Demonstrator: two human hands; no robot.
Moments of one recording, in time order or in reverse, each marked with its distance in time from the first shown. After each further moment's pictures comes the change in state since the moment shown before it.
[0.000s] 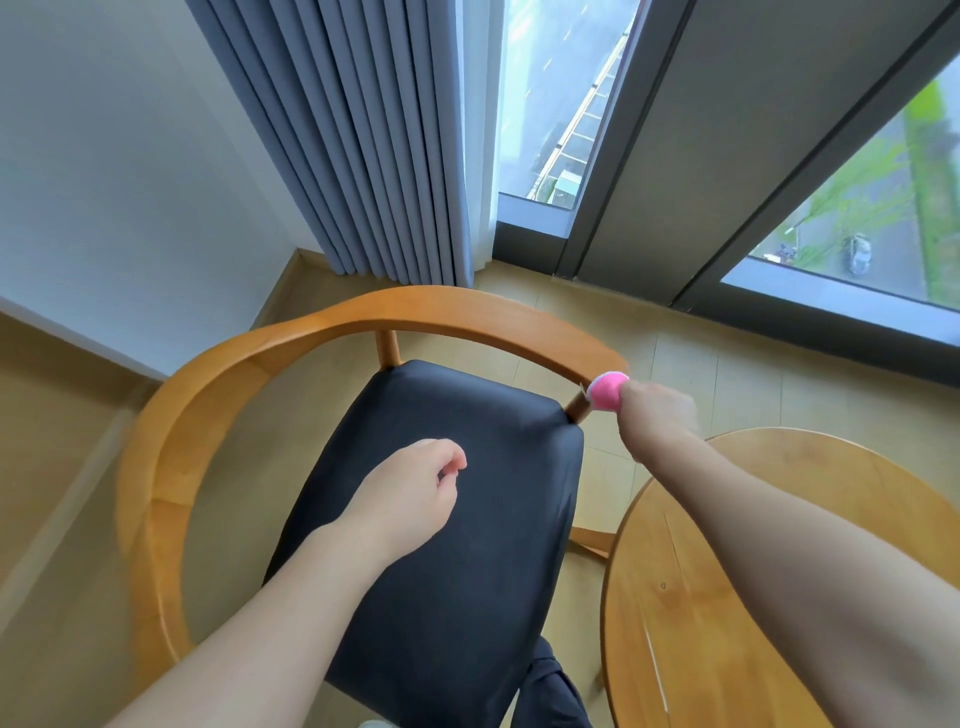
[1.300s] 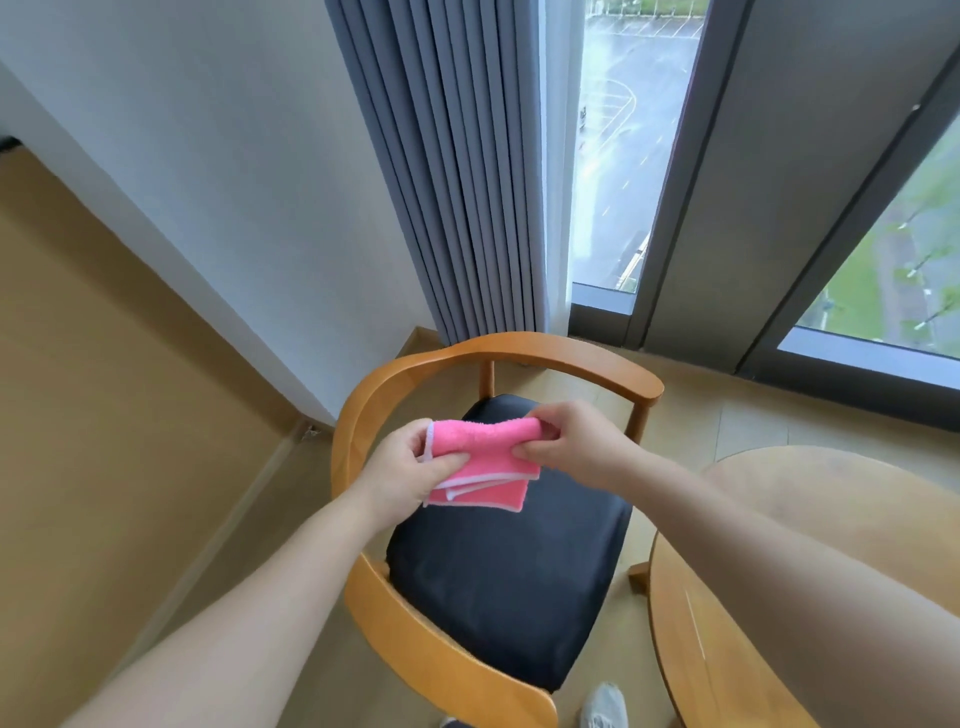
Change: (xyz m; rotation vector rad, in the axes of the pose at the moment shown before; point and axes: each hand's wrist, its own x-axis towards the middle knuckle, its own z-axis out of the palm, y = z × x) left_hand -0.212 0.029 -0.089 -0.591 0.209 0.009; right_hand -0.272 -0.060 -0.145 0.984 -0.032 -0.718
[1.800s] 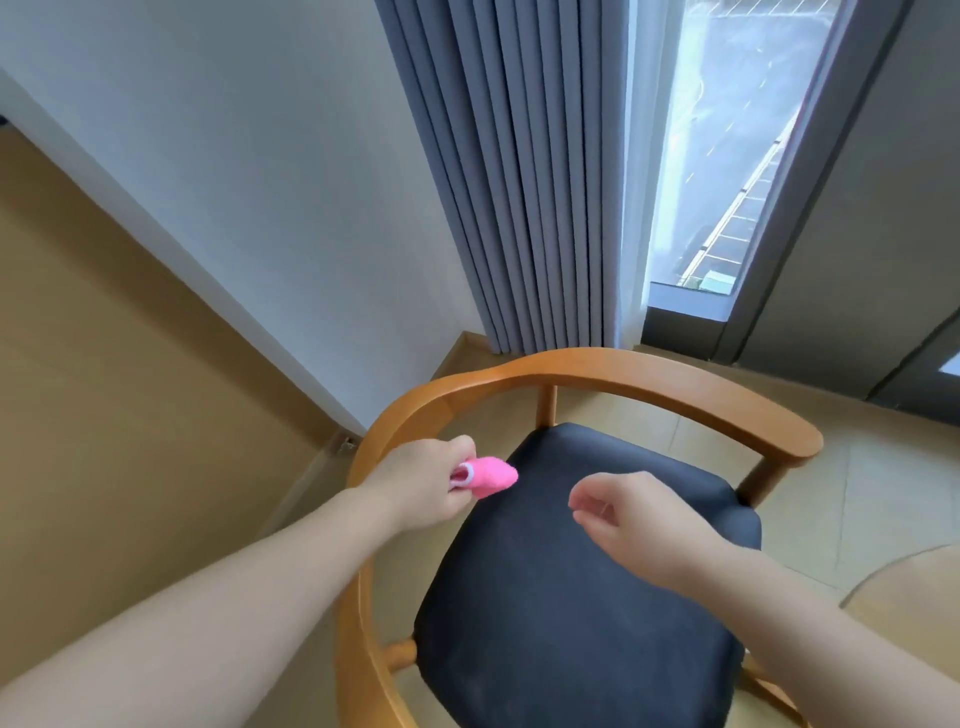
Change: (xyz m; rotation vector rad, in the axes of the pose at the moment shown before) left_hand 0.155 -0.098 -0.051 1.032 -0.110 0.101; right_hand 0.114 0.102 0.060 -0.254 -0.042 0.016
